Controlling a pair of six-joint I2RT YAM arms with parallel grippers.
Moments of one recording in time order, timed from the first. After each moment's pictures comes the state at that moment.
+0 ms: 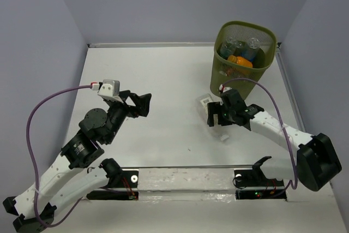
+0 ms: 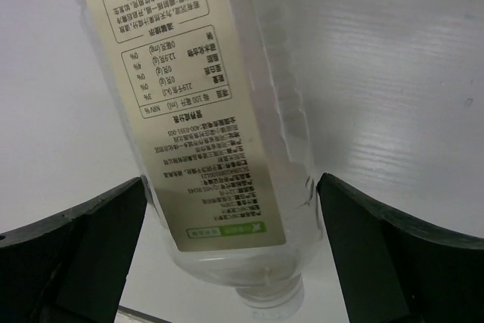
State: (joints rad) left arm -0.83 0.56 0.83 -0.29 -0.44 -0.32; right arm 0.53 1.22 0.73 -0.41 0.04 0.40
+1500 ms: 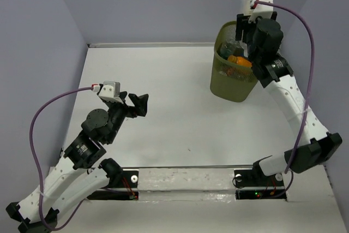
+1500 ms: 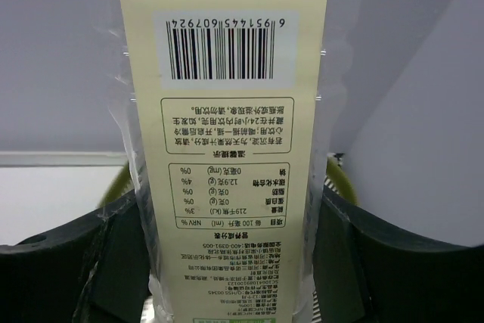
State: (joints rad) left arm -0.74 0.54 0.76 -0.26 -0.41 -0.28; right arm 0.40 1.38 1.65 -0.20 0.48 -0.14
